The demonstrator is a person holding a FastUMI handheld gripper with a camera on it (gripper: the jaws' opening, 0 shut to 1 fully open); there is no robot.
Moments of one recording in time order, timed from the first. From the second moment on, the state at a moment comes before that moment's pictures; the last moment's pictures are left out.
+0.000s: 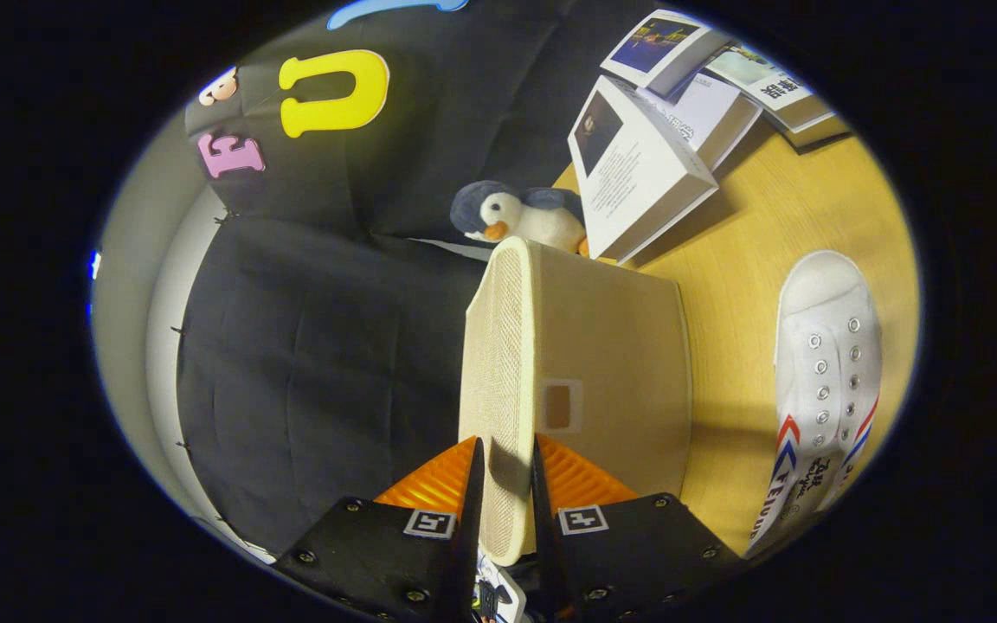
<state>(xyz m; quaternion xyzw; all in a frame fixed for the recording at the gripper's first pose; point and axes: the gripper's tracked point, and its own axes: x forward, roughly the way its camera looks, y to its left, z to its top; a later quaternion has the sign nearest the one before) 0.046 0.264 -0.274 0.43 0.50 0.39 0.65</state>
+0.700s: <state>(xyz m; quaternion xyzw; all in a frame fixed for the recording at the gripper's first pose) 0.037 0.341 -0.154 0.40 0.46 0.49 0.63</state>
